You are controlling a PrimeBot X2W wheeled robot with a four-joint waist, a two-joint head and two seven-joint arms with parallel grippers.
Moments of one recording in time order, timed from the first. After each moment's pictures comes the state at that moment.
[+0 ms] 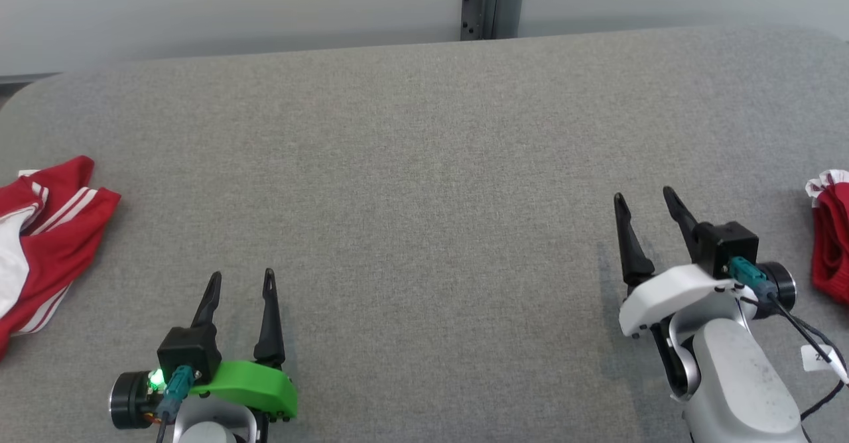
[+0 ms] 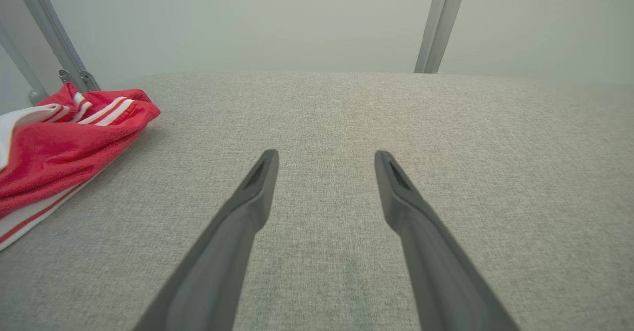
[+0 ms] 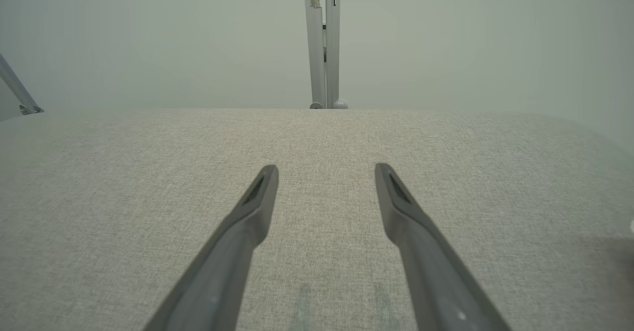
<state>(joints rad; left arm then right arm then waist) -0.12 0.05 -0.11 0.35 -0.17 0.01 -0.26 -0.35 -0.05 0.00 0.50 0.07 0.13 -0.26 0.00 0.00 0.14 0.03</state>
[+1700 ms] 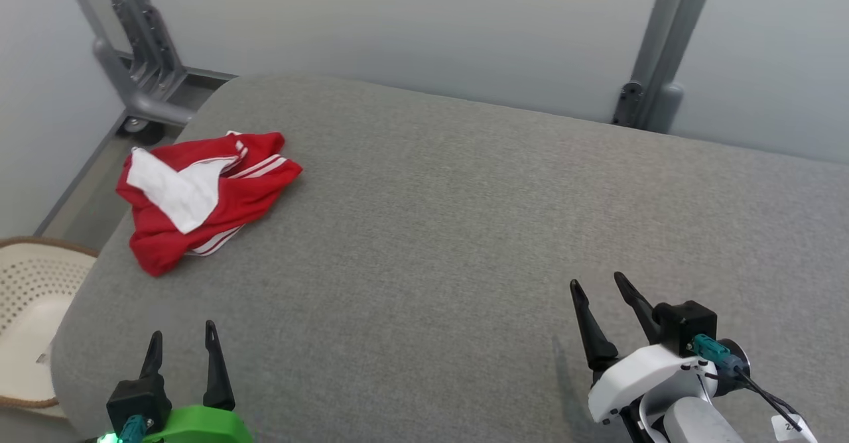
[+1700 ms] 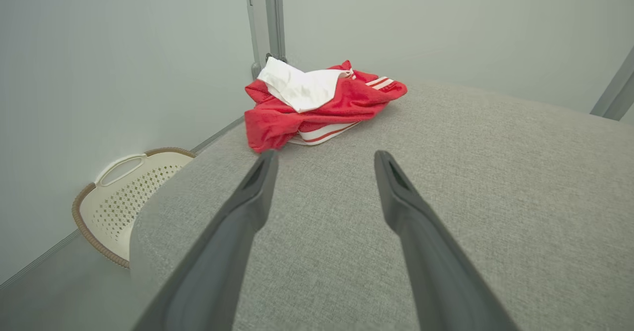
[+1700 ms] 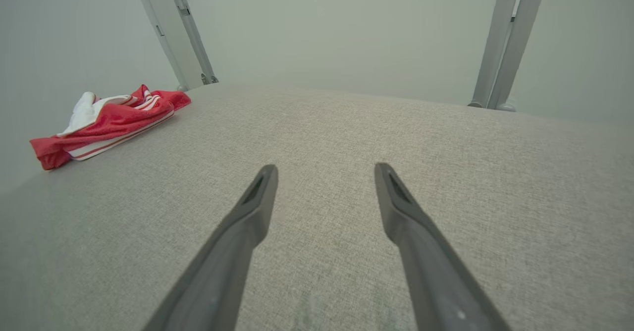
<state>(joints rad) -0.01 0.05 0.04 0.36 -0.15 0.03 -0.26 -0.15 -0.05 0.16 0.45 0.20 0.13 -0.26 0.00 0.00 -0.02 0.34</state>
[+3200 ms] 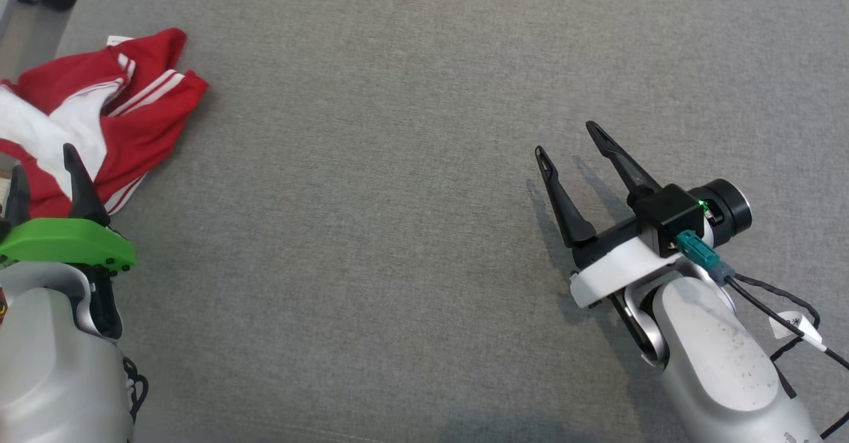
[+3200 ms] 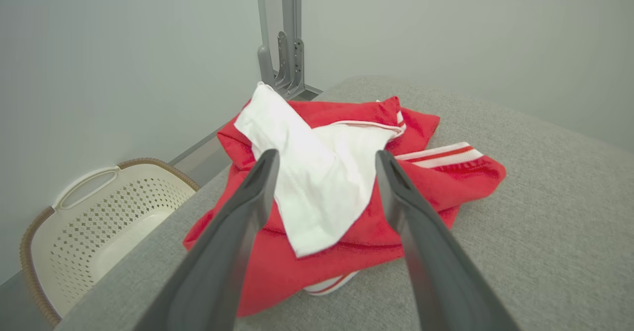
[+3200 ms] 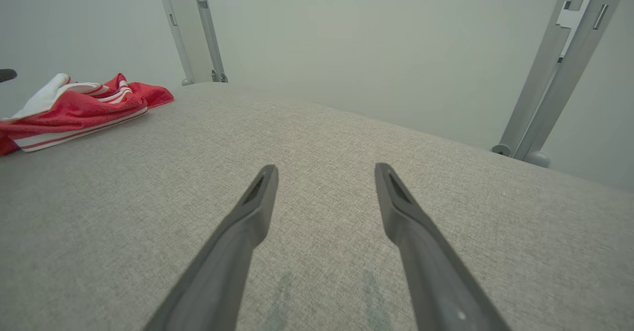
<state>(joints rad) -0.61 0.15 0.32 0.79 -0.24 -0.12 -0.26 -0.41 -0.12 0.28 0.27 0.05 0.13 -0.26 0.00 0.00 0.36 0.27</state>
